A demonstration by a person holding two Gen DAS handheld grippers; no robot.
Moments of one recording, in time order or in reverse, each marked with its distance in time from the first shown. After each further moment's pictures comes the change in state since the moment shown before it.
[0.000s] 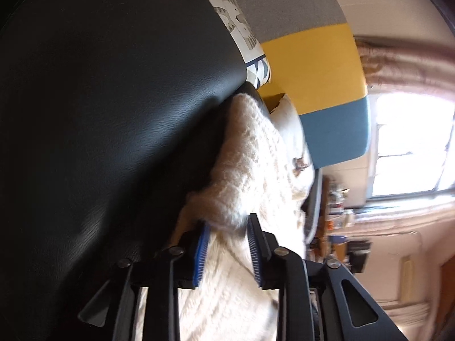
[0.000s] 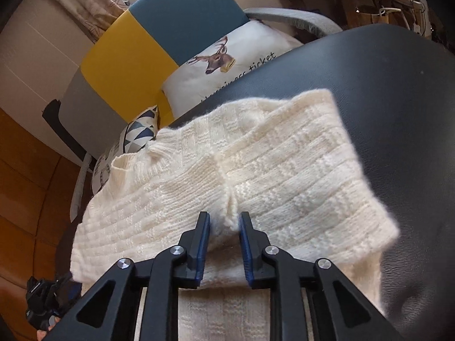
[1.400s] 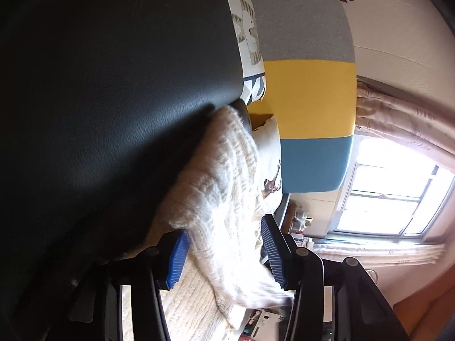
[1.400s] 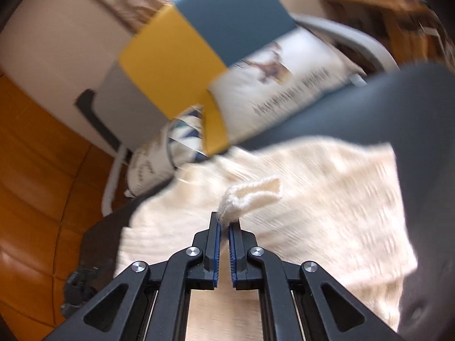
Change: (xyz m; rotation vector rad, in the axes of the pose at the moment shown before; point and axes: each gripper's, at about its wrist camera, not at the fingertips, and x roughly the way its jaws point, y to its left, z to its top) left arm 0.004 0.002 0.027 -0.201 -0.035 -0.129; right arm 0.001 0.065 0.036 -0.024 0.117 0.206
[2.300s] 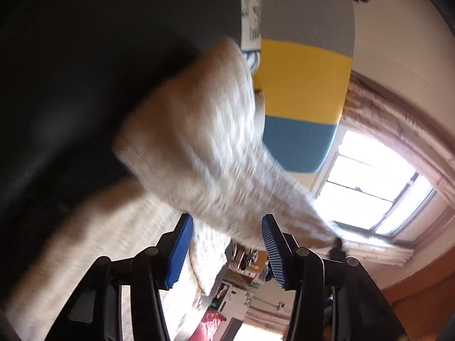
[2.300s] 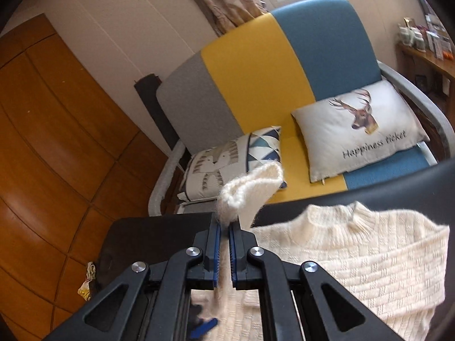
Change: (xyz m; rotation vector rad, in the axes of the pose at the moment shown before) left arm -0.005 0.018 -0.025 -0.114 0.162 -0.124; right arm -0.025 0.225 0.017 -0.302 -0.080 0.157
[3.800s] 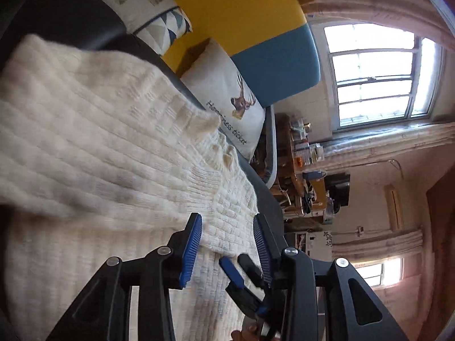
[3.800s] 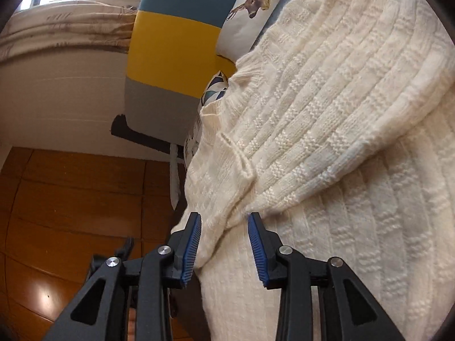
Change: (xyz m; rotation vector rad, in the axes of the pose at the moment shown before) left arm 0.043 -0.083 -0.061 0.512 0.148 0.200; right arm 0.017 -0.209 -0.194 0.696 0.069 0.221
